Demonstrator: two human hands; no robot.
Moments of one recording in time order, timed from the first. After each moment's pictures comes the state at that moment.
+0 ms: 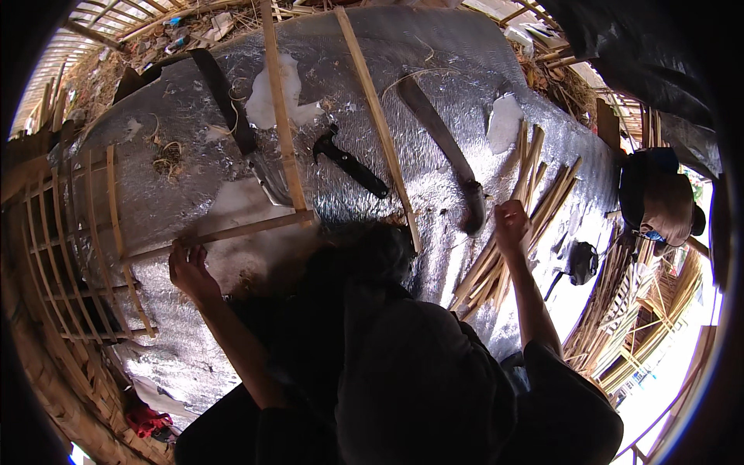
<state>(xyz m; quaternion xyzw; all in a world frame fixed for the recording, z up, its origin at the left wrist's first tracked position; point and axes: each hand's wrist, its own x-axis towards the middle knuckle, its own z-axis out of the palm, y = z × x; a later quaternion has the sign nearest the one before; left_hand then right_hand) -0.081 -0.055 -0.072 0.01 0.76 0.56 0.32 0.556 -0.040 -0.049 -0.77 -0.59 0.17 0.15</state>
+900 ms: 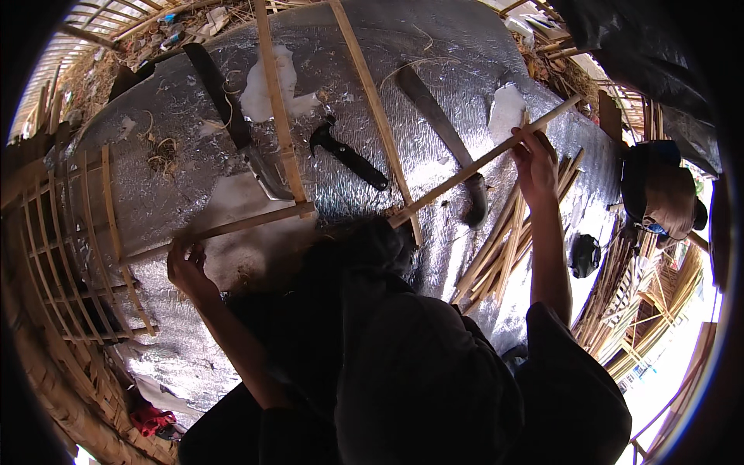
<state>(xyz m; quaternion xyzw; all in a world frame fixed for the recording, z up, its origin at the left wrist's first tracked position) -0.074 -0.053 -0.066 0.03 0.81 0.50 0.30 0.551 0.089 -0.009 -0.66 -0.23 0.51 0.49</state>
